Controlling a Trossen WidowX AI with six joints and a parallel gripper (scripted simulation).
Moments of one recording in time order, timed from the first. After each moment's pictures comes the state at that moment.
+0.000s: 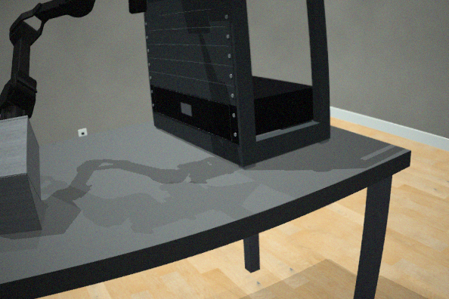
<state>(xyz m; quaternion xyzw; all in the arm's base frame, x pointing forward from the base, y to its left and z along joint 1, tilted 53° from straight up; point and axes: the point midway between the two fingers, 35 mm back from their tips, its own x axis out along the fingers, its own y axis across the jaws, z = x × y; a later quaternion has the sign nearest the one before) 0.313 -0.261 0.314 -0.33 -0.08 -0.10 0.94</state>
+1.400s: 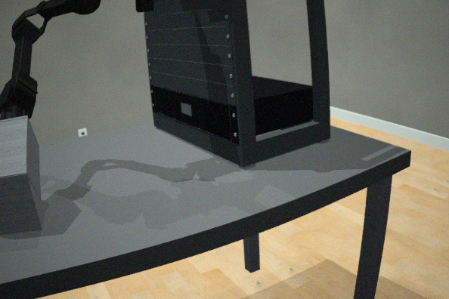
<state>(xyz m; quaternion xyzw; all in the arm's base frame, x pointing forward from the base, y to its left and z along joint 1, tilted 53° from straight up) 0.332 -0.264 0.319 -0.32 -0.07 -0.09 0.94</state>
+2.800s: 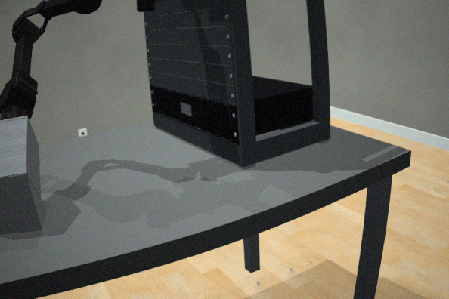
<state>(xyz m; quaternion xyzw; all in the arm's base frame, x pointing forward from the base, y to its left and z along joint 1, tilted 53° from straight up) 0.335 -0.265 0.320 -0.32 -0.07 -0.09 0.94</state>
